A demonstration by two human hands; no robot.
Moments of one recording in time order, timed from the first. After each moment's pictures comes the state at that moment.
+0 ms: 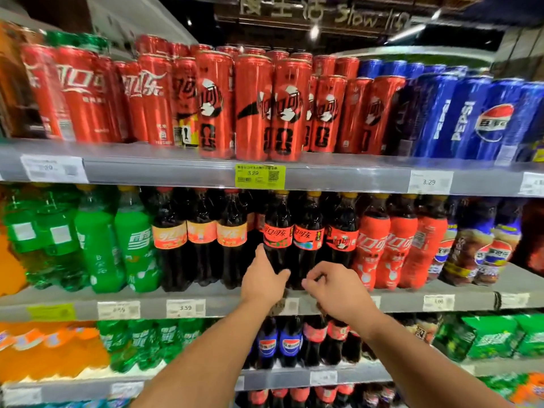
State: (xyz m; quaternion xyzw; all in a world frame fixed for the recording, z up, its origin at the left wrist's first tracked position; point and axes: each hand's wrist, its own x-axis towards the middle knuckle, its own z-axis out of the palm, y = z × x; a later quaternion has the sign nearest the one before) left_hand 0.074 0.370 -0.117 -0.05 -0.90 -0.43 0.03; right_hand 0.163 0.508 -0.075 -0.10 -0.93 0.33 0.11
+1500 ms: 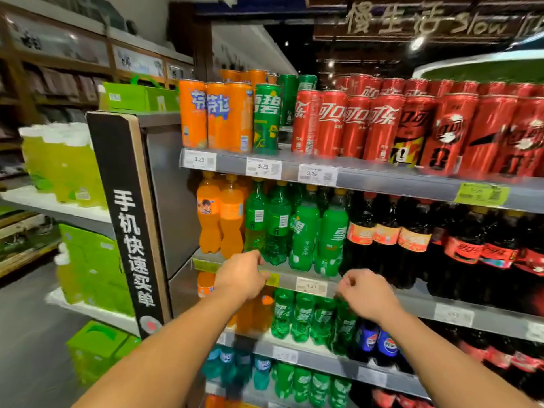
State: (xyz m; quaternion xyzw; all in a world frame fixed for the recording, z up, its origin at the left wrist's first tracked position) left_hand 0.119 -0.065 -0.074 -0.01 -0.97 -0.21 0.08; right_hand 0.151 0.190 -0.066 -0.03 -0.97 0.24 0.02
